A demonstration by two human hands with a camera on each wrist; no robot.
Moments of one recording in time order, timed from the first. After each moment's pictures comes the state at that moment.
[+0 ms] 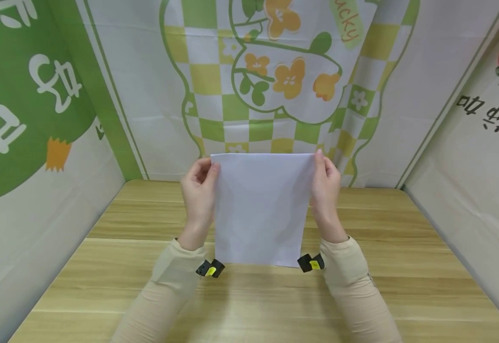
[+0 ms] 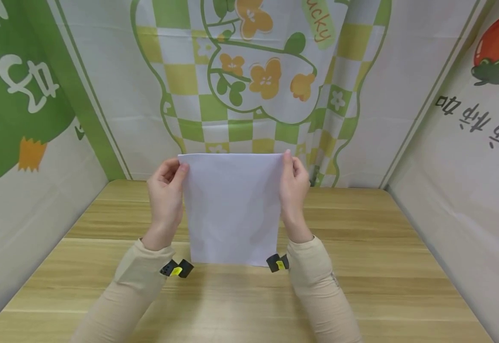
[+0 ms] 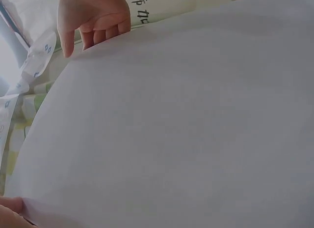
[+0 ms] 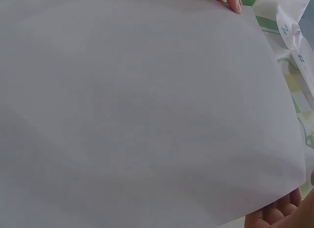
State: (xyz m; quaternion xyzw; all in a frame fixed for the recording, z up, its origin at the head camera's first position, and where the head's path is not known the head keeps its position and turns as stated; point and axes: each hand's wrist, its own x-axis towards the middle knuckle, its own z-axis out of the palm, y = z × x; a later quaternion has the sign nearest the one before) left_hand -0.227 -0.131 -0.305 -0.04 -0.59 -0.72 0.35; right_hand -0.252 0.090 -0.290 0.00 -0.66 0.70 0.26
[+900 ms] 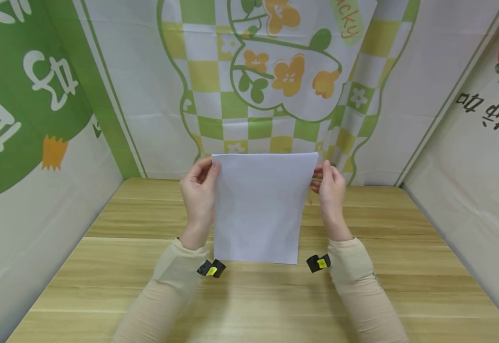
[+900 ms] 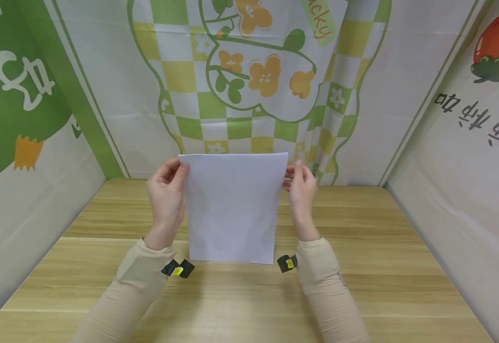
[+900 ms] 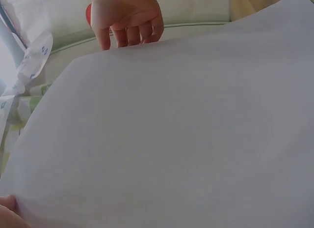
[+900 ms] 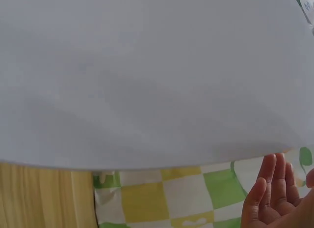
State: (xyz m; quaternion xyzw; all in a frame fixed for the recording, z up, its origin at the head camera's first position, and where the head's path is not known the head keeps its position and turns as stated) left_hand -0.230 -0.125 -0.309 -0.04 -0.53 -0.76 0.36; right_hand -0.272 0.117 -0.319 -0.05 -0.66 0.73 0.19
